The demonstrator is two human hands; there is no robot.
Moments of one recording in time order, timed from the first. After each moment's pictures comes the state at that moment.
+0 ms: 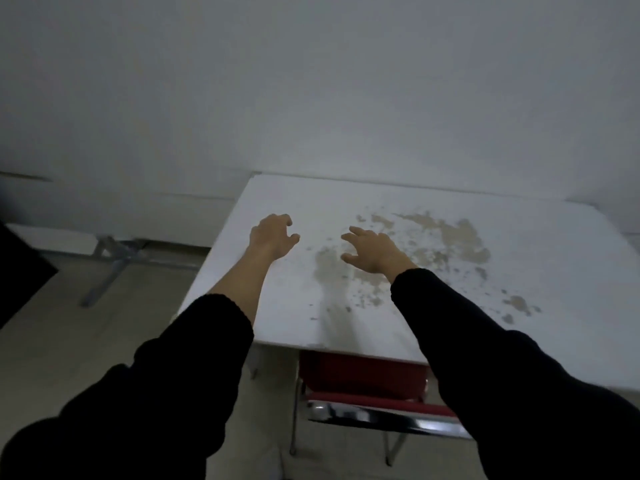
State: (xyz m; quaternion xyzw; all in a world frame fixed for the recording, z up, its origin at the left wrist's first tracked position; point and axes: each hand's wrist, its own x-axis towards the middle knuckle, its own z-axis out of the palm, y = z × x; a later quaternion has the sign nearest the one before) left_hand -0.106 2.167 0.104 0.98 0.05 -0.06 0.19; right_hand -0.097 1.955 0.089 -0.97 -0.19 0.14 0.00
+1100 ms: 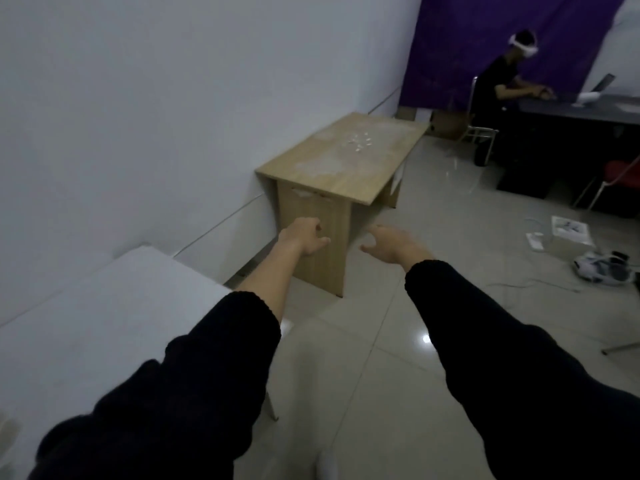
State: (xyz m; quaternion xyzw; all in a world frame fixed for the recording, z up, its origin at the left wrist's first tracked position) left_hand -0.266 1.236 0.167 0.80 -0.57 -0.14 0.13; right_hand -0.434 1.153 0.158 -0.88 0.47 0.05 0.08
